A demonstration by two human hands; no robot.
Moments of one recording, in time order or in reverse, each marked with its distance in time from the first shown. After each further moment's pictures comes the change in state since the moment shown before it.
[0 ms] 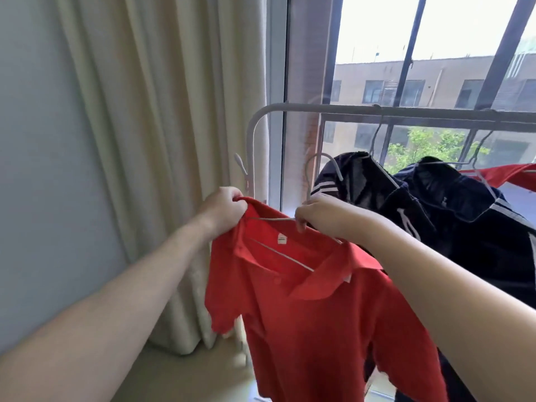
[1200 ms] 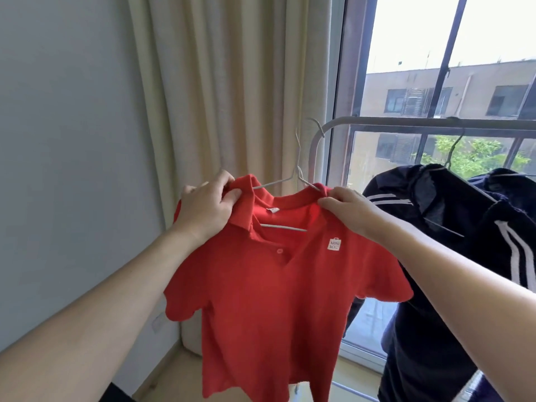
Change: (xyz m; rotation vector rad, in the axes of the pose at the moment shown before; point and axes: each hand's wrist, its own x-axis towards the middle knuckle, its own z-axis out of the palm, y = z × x) left_hand -0.031 -0.083 -0.146 0.280 0.359 0.208; right_hand 0.061 -0.068 0.054 0.179 0.291 -0.101
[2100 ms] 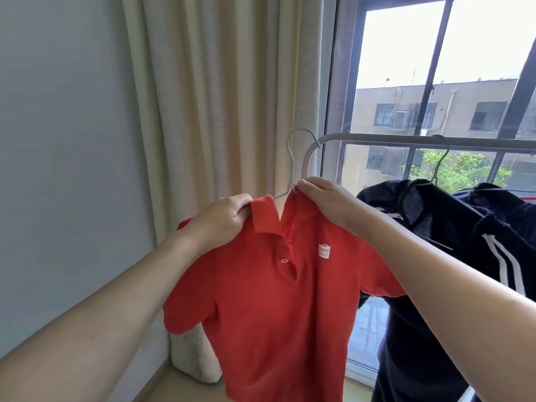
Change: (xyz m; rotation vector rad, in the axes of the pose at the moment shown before) left_hand 0.022 0.005 0.014 -0.136 -0.360 0.146; right_hand 0.016 -0.040 -0.008 0.154 -0.030 -0.150
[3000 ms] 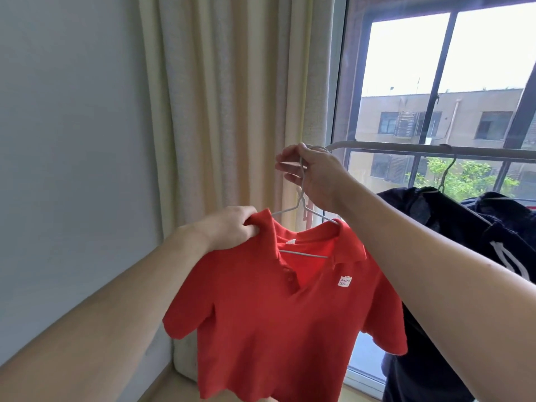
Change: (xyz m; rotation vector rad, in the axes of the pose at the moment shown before) left_hand -0.007 0.001 -0.017 0.145 -0.226 -0.103; right_hand 0.027 -0.070 0.016 0.816 0.002 -0.039
